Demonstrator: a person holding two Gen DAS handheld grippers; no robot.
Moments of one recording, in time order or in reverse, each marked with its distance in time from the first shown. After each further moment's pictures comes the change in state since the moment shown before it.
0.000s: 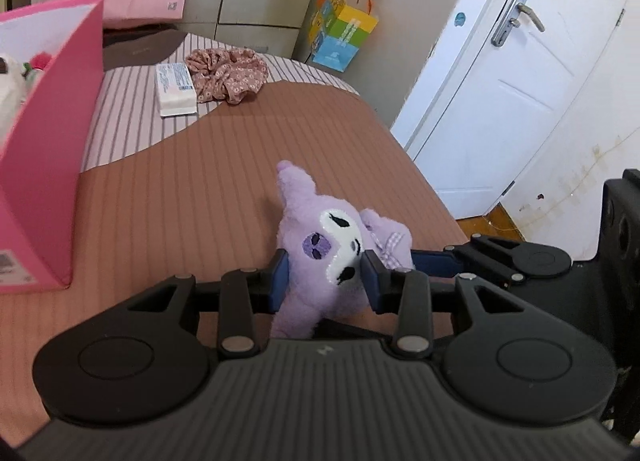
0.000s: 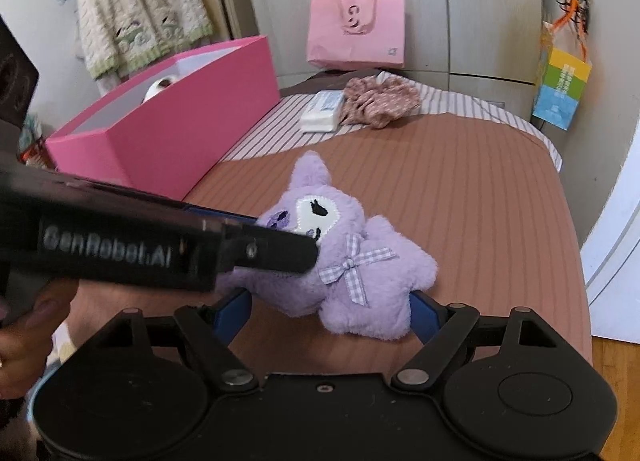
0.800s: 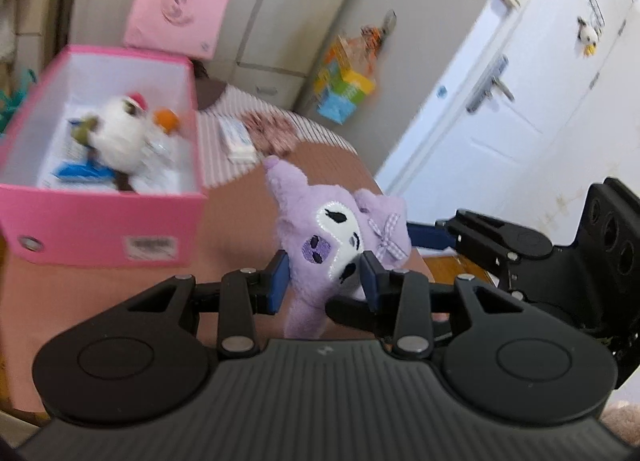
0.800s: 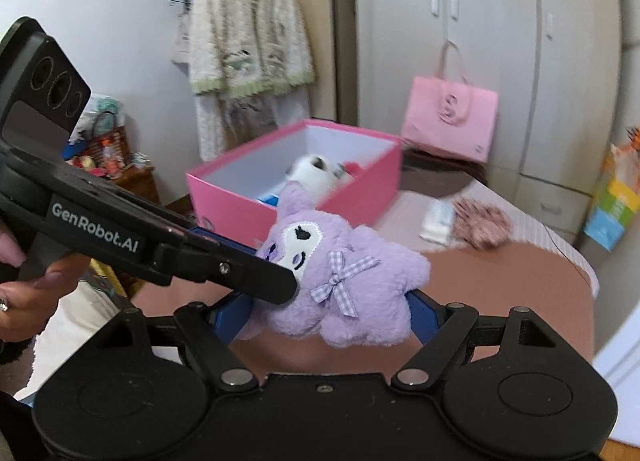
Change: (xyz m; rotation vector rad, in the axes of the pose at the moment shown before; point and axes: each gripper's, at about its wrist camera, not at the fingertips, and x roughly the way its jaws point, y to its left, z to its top) left arm -0.174 0.053 0.002 -0.088 -0.124 -0.047; right arm -0.088 0.113 0.047 -0.246 -0.166 0.148
